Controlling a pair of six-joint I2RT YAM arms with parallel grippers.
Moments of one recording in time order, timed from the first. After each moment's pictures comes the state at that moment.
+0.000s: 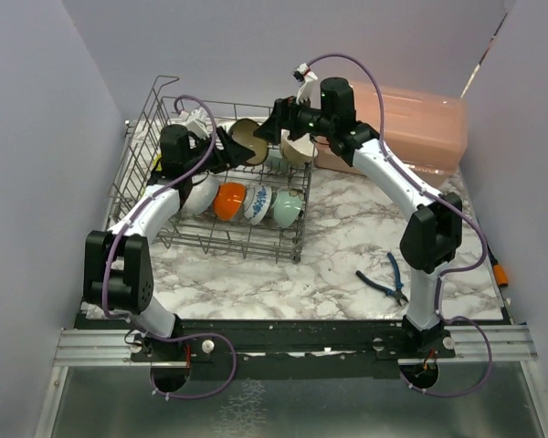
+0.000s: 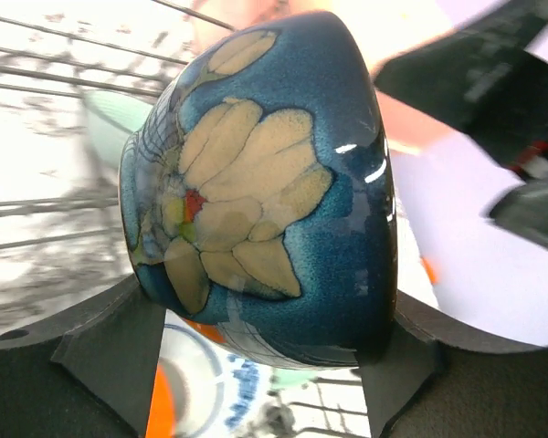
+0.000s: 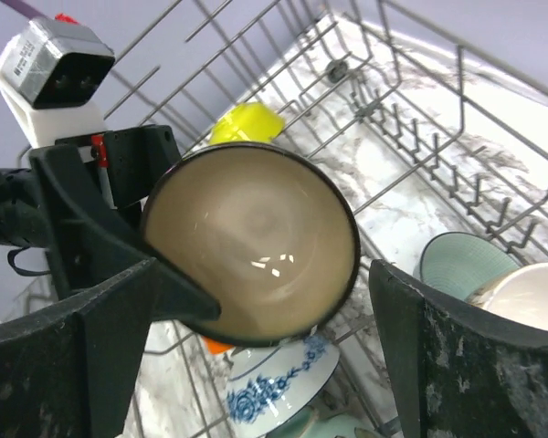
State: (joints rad) left arm -0.16 1.55 1.09 0.24 0.67 -0.68; right arm 0.50 1.97 1.88 -0.14 -0.56 0.31
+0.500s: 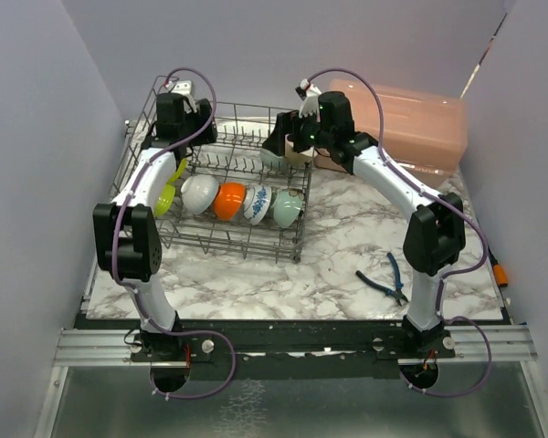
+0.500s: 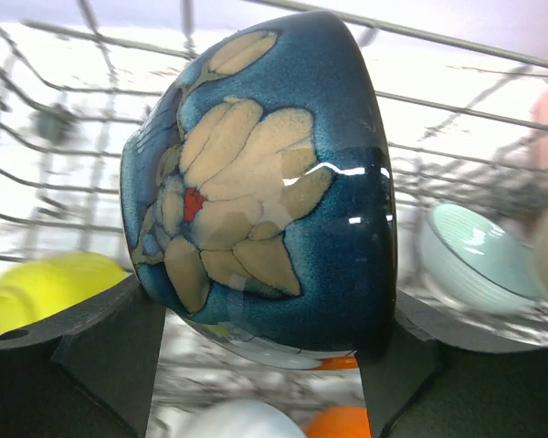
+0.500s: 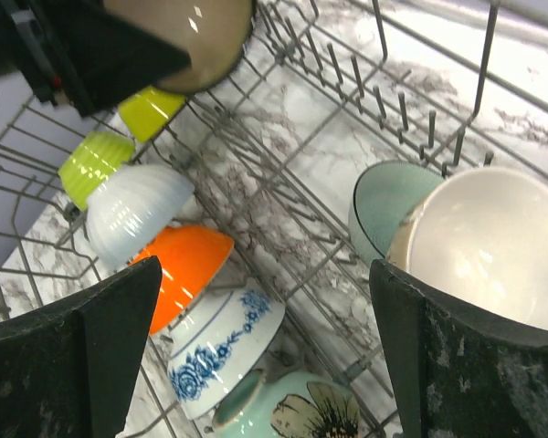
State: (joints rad) left arm -0.07 1.79 1.50 -0.16 0.17 -0.23; right arm 0.50 1.96 1.78 -0.16 -0.38 0.27
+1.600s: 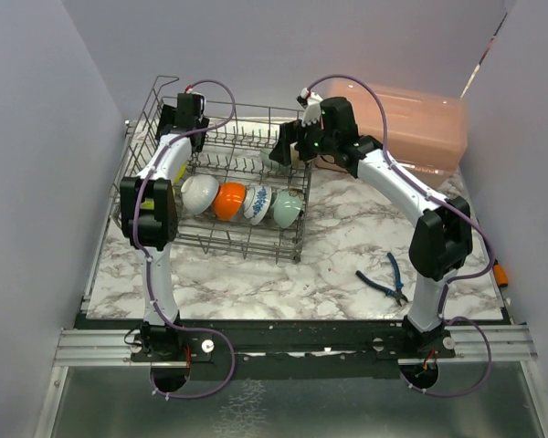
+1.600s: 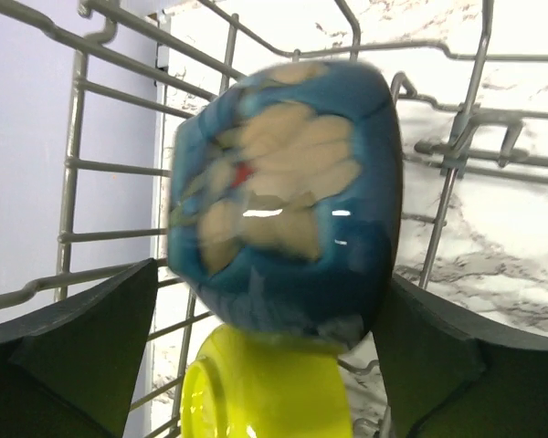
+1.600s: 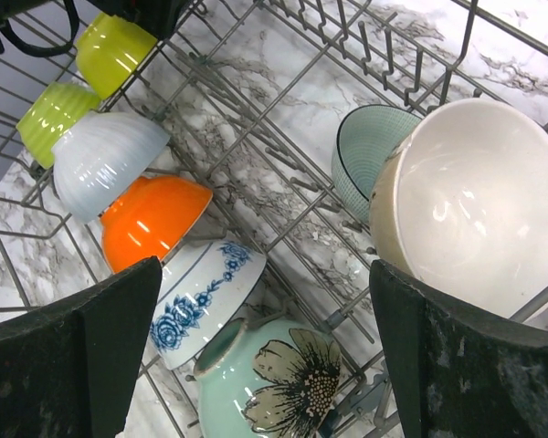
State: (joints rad) left arm -0.09 2.18 1.87 -0.37 -0.46 0.28; right arm 0.50 1.90 1.70 -0.26 -0.36 0.19
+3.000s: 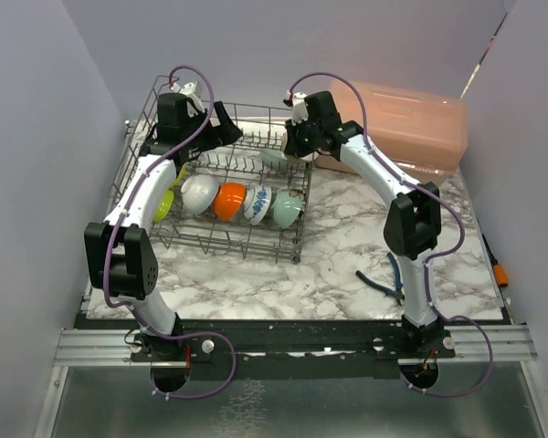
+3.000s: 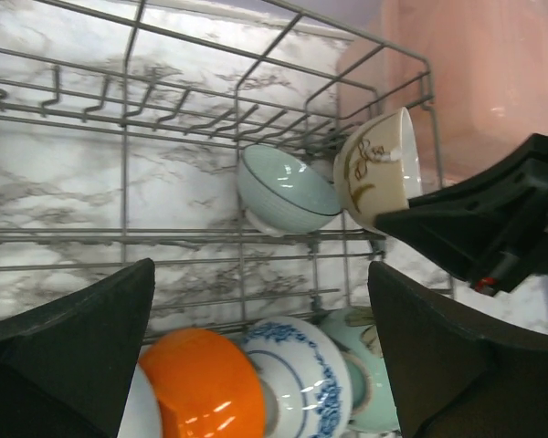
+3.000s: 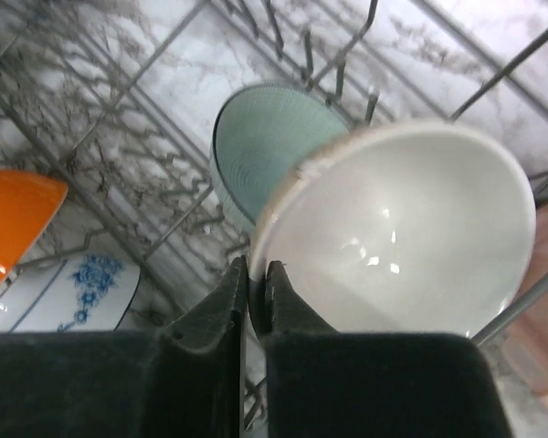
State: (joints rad) left arm -0.12 1.69 1.53 -0.30 0.33 -0.39; right arm 0.50 2.17 2.04 -0.56 -0.23 0.00
